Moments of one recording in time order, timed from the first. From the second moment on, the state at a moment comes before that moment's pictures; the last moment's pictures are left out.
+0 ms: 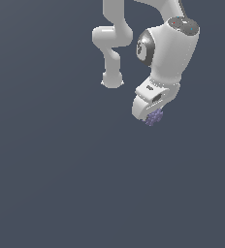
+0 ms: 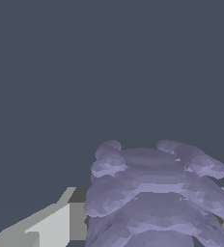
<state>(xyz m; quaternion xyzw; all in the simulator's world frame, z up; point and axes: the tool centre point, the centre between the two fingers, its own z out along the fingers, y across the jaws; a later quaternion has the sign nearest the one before) -0.042 0.157 0.240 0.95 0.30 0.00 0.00</state>
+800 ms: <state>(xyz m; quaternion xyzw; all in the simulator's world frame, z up) -0.045 0.207 0.363 0.95 0.30 0.00 0.00</state>
